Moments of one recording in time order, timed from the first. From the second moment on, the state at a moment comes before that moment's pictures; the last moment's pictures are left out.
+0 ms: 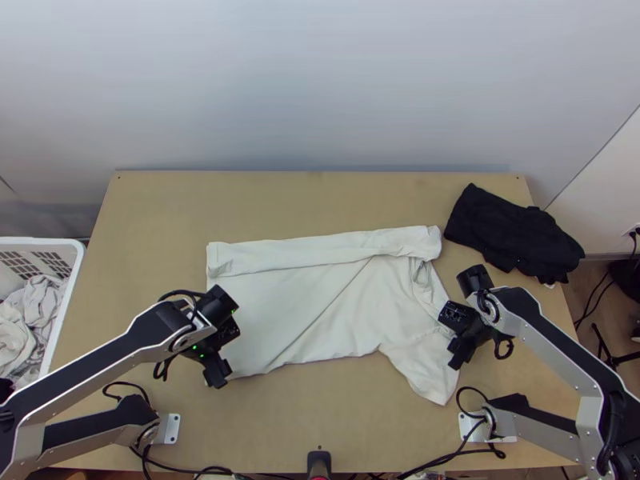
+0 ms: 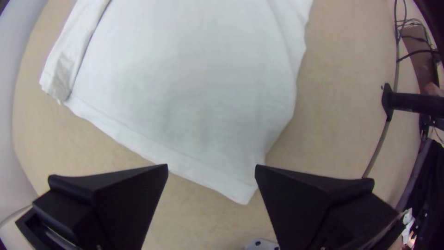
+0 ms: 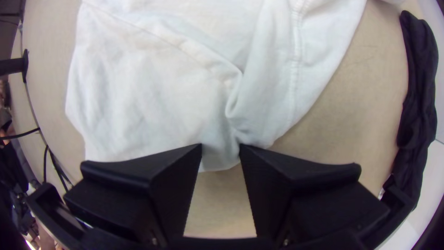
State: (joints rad) left arm -0.70 1.20 0.80 -1.04 -0.04 0.27; right arm 0.24 1.27 0.65 -0.93 0.01 -0.71
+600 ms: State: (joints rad) left arm -0.77 1.22 0.74 -0.99 -0.01 0.25; right arm 0.24 1.30 0.64 -0.88 0.01 -0.68
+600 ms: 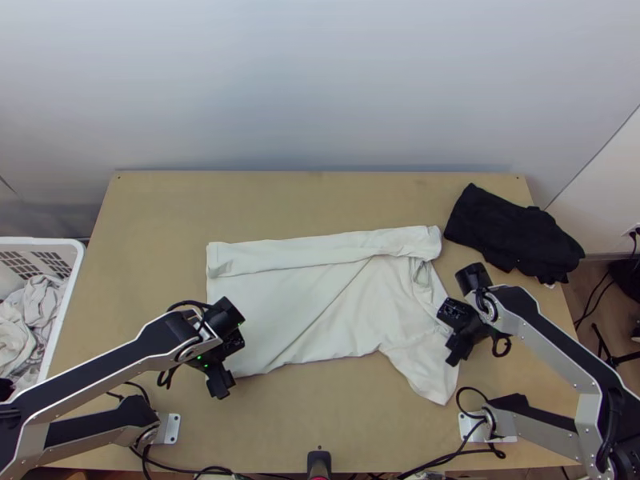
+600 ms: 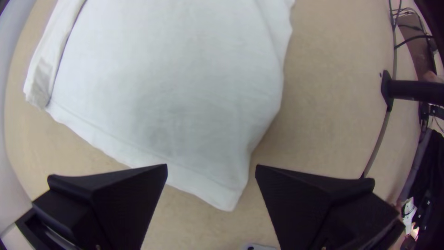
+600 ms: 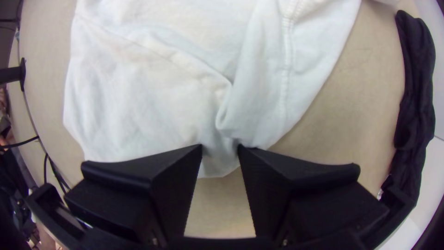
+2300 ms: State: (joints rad) left arm -0.25 1.28 0.95 -1.11 0.25 0.45; right arm 0.14 1.35 1.02 -1.11 -0.09 -0.72
